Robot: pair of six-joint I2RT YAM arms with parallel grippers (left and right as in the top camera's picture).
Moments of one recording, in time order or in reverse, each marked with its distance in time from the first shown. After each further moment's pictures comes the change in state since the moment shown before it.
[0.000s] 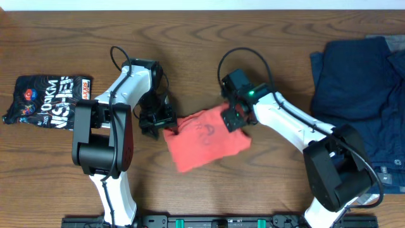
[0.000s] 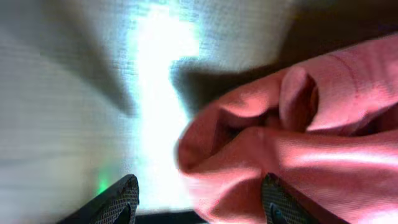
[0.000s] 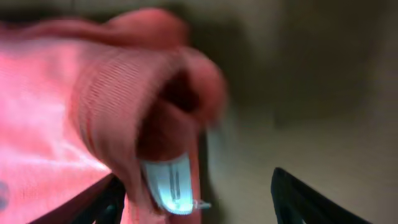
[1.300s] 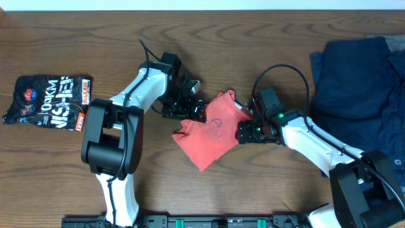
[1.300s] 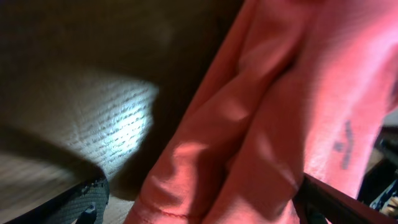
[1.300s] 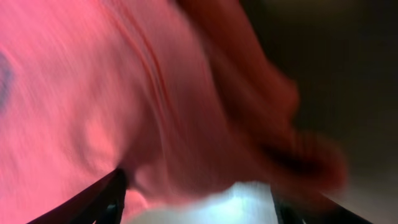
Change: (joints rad) left arm -0.108 0.012 0.001 0.342 0.219 0.360; right arm -0.104 -0.227 -0.389 0.208 -0.266 0.272
